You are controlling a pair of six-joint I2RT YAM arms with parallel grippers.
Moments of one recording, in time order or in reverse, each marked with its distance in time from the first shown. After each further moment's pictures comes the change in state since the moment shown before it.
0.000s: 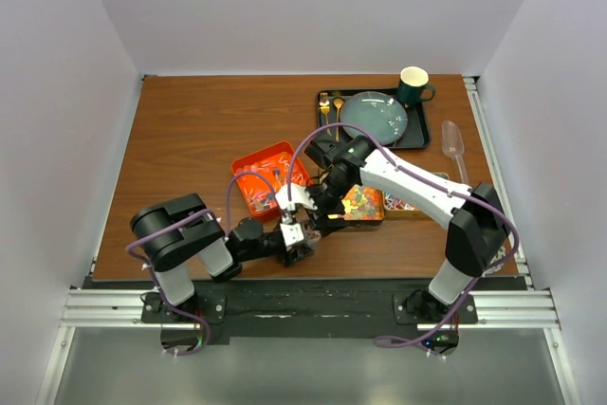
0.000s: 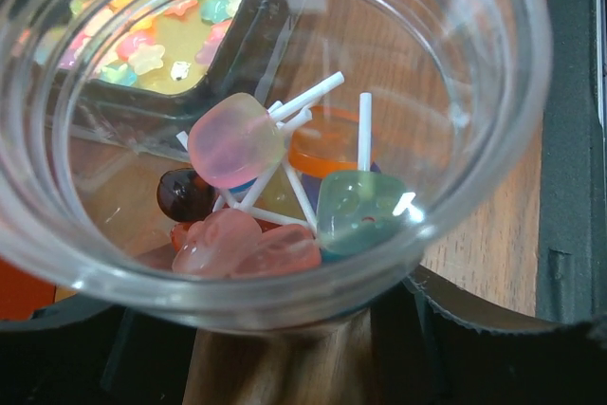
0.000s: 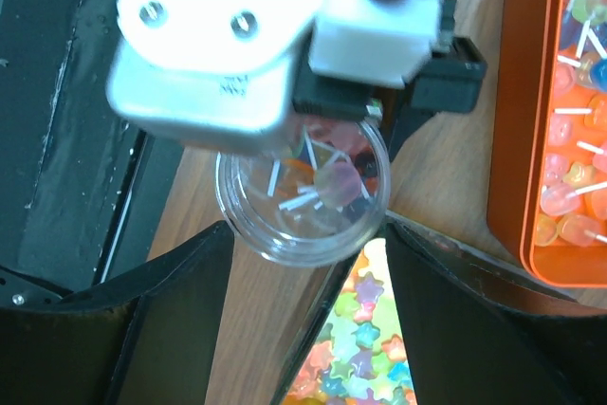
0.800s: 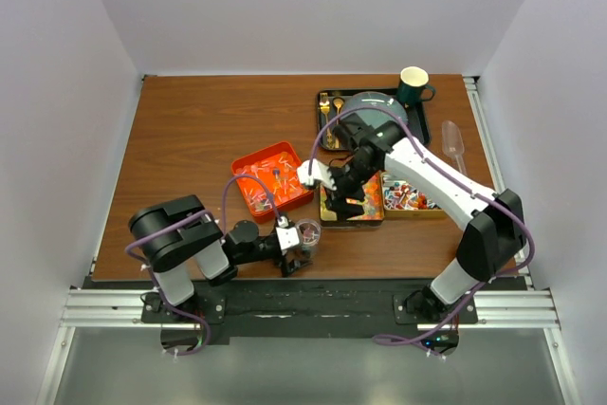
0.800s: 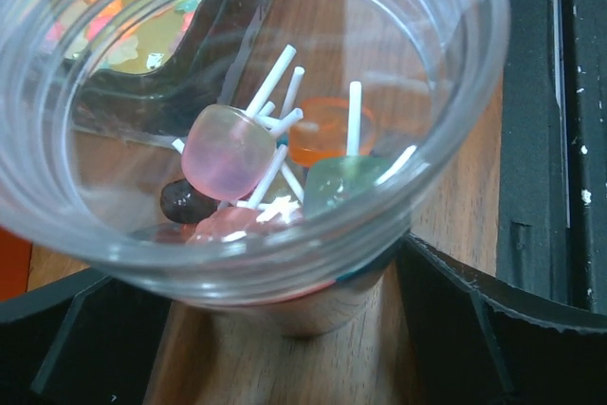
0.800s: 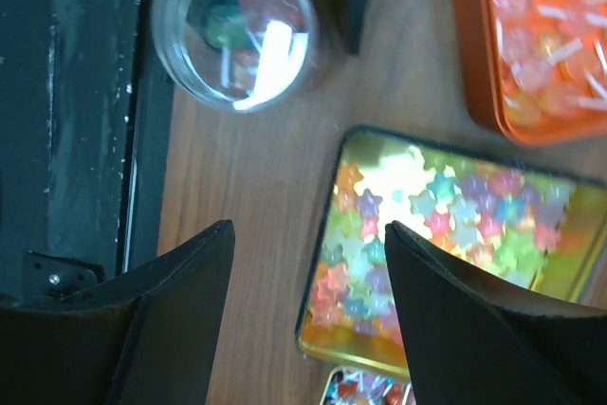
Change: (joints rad) left arm 0.006 -0.008 -0.048 0.033 0.044 -0.008; right arm -0.174 -0.075 0.018 -0.079 0.009 0.050
